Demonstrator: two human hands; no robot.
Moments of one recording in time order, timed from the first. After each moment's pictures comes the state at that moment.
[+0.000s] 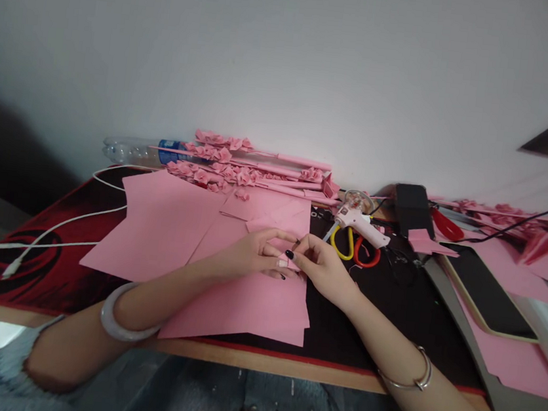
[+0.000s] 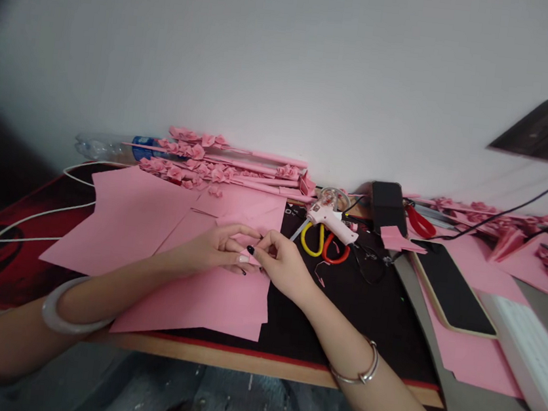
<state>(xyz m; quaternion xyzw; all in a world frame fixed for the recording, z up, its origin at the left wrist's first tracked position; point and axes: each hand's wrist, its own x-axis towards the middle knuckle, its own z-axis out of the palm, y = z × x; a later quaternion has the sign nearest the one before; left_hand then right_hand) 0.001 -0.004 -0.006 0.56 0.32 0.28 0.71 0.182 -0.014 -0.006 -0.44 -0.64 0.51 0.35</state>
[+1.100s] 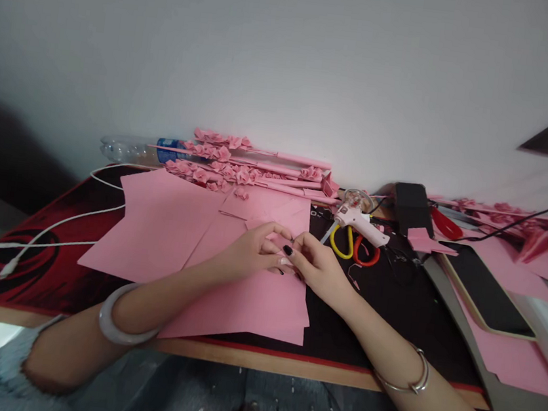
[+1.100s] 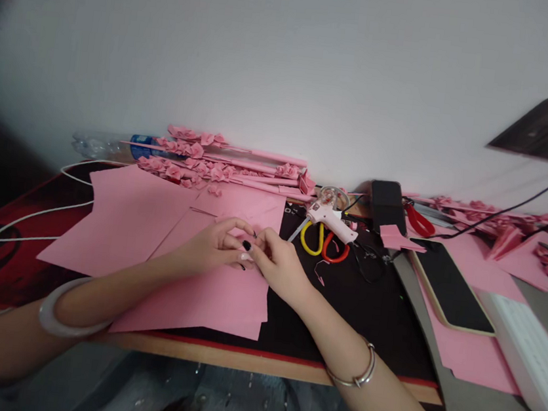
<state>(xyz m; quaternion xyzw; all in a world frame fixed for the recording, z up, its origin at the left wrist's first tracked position) 0.006 -0.007 -0.006 0.58 0.34 0.33 0.66 0.182 -0.019 -0.005 -0.45 -0.73 0.40 0.33</state>
